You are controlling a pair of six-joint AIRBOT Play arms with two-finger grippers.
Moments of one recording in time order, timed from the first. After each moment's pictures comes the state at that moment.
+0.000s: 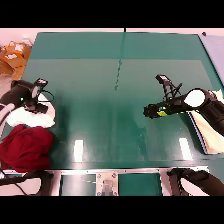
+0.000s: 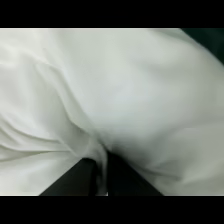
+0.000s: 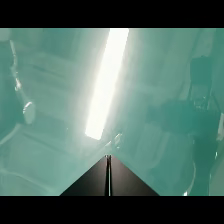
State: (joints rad) left arm 0.01 -1.42 1.05 1.98 -1.13 -1.55; right arm 0.22 -1.02 0.84 -1.19 1.07 1.52
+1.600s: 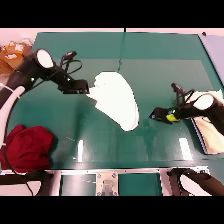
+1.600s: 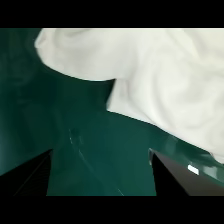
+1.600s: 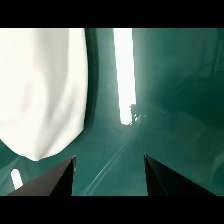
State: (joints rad) left arm -0.21 -1.49 1.36 1.15 -1.18 -1.51; right arm -0.02 -1.04 0.67 -1.08 1.06 1.53
